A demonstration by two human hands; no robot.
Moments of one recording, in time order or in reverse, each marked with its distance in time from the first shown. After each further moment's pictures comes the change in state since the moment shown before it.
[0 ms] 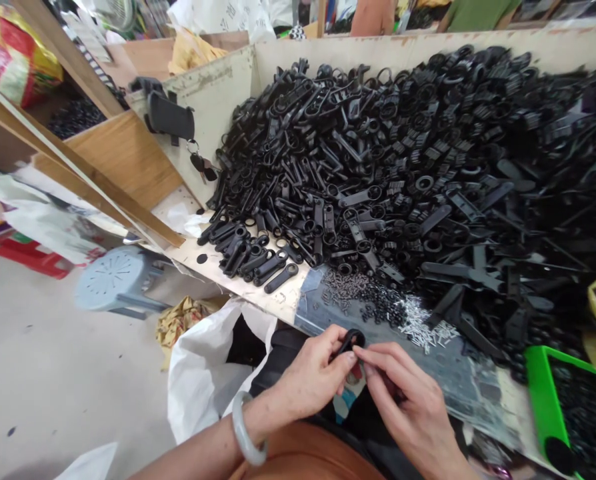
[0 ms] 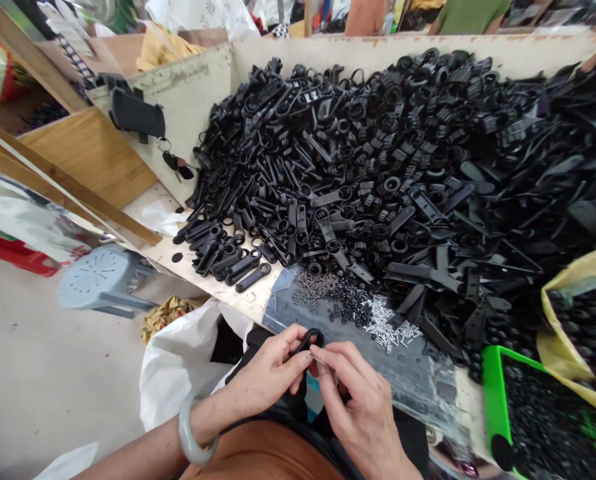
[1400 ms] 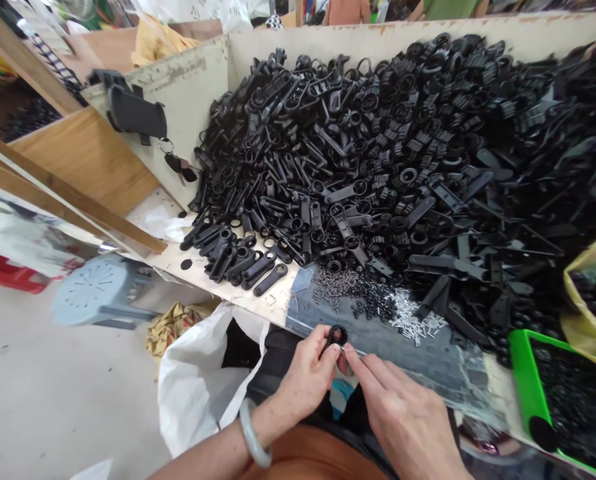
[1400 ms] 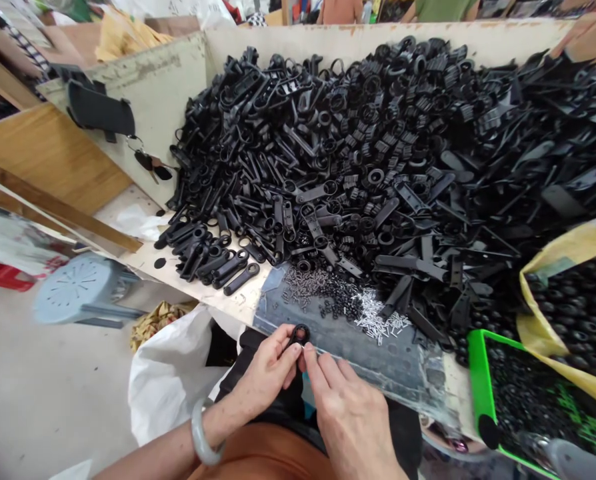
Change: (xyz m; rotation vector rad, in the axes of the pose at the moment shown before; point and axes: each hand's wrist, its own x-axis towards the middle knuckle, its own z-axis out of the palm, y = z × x) left_hand 0.013 -0.033 0.009 -0.158 0.140 0.032; right_hand -0.012 -0.003 0.005 -0.733 -0.096 -0.199
